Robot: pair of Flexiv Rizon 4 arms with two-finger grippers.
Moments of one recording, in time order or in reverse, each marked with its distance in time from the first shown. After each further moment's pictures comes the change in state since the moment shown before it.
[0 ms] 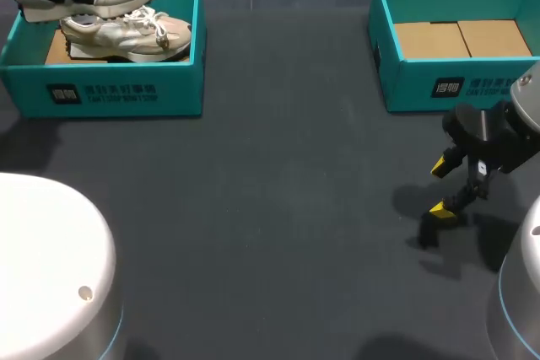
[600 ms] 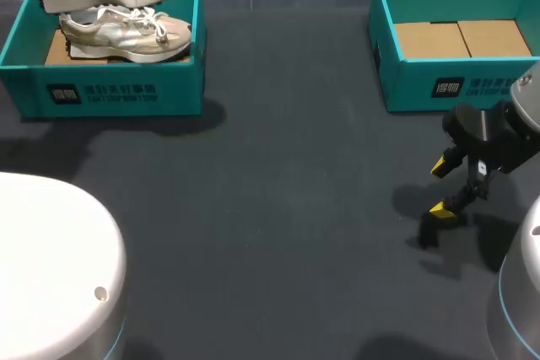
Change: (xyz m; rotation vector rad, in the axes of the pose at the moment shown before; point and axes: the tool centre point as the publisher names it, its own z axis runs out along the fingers) left arm -0.086 -0.037 -0.050 0.085 -0.004 0.028; right arm 0.000 0.000 0.000 0.000 0.000 0.000
